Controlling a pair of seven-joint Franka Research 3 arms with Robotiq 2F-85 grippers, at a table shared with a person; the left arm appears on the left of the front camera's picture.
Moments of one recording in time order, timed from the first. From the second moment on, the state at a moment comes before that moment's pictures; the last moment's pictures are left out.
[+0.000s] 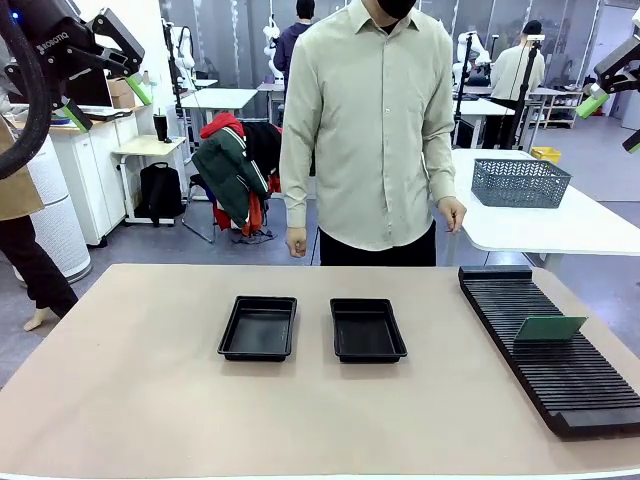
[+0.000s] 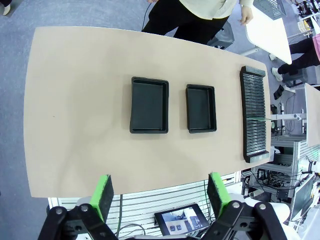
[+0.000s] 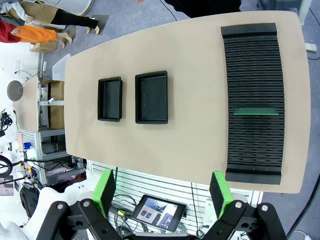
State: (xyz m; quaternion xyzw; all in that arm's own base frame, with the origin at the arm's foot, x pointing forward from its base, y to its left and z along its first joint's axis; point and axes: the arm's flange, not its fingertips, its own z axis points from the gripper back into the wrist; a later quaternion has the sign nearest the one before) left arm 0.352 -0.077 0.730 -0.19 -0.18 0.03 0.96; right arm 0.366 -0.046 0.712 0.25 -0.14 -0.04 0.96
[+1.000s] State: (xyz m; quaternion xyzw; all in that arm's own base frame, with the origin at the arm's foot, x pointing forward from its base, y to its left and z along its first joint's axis) left arm 0.352 -0.077 0.730 -0.19 -0.18 0.03 0.96; right arm 0.377 -0.042 0.682 0.16 -0.17 0.12 0.97
